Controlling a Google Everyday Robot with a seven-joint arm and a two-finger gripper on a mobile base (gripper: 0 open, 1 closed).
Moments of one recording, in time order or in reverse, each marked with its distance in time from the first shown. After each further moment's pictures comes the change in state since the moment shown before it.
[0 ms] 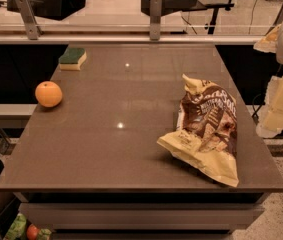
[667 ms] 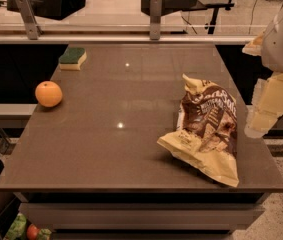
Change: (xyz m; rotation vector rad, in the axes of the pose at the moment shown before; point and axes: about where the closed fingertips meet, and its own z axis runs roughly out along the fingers) arm -0.010 -0.001 0.014 -0.014 0.002 -0.014
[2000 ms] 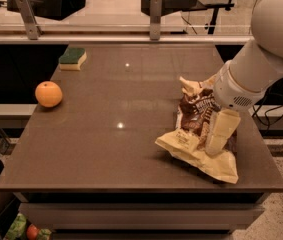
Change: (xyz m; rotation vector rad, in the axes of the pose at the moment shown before) arm -0.021 -0.003 0.136 -0.111 -0.094 -0.079
